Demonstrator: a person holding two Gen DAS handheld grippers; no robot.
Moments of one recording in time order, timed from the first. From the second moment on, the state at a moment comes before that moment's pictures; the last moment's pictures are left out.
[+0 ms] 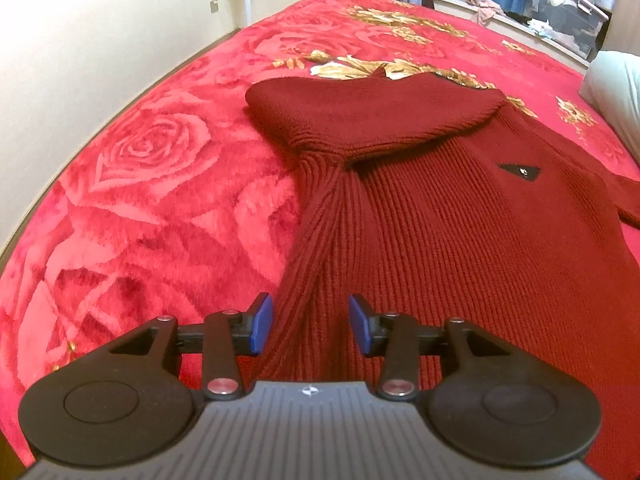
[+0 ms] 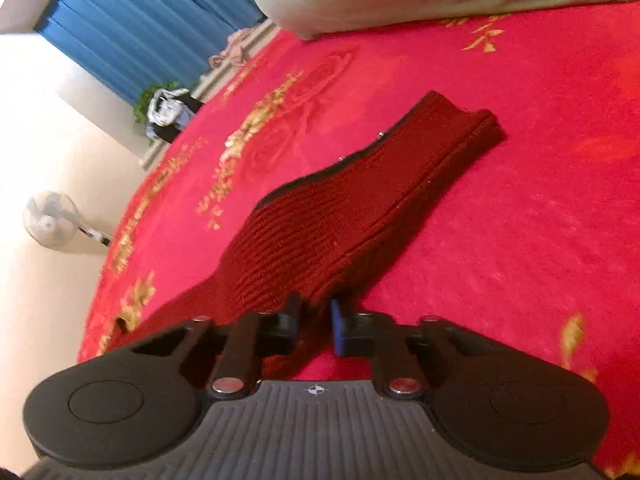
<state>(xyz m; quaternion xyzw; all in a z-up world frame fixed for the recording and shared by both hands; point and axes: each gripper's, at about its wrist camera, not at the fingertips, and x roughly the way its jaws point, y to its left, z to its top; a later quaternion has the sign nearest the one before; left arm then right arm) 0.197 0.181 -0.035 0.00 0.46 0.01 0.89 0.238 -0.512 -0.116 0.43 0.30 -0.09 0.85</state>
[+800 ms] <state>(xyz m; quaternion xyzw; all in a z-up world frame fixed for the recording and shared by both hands) 0.173 0.202 -0.028 -0.03 0.47 -0.02 0.88 0.164 -0.387 -0.059 0.29 0.43 0.06 0.85</state>
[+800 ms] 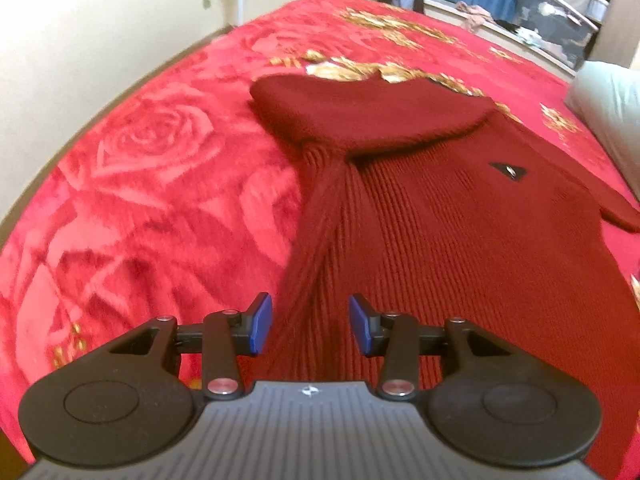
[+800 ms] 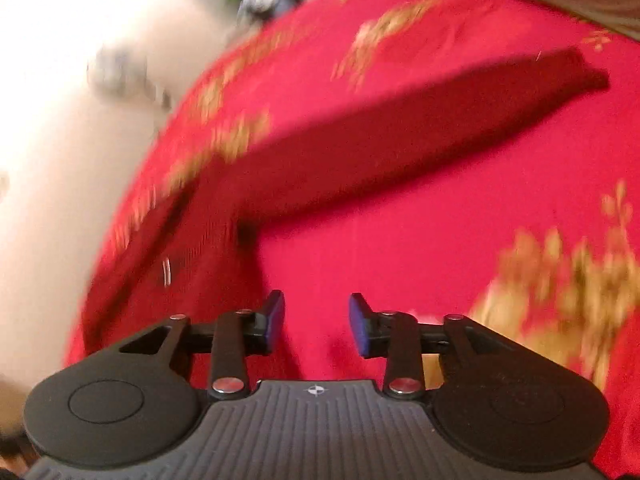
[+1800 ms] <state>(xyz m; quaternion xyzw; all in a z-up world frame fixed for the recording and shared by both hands) -0.004 0.219 -0.001 -0.12 0.41 -0.06 0.90 -0.021 -0.368 0.041 0.26 0.41 0.00 0.88</state>
